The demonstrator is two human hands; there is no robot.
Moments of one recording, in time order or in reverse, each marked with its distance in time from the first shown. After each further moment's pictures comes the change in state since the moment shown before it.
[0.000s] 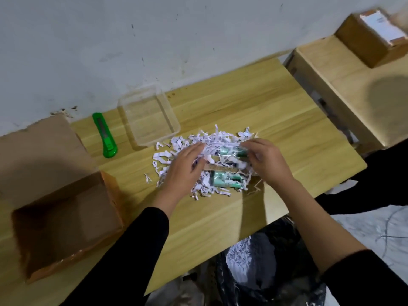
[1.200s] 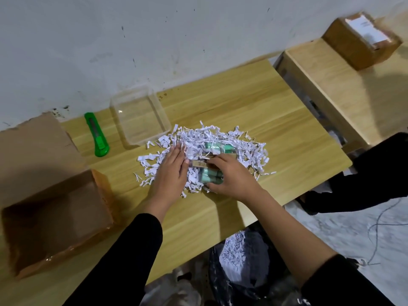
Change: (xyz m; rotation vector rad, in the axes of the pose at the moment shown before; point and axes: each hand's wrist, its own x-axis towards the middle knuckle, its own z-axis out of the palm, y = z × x) left_hand -0.015 -0.012 0.010 0.141 0.051 -0.046; right_hand -0.025 -0.044 0.020 -0.075 -0.324 -0.117
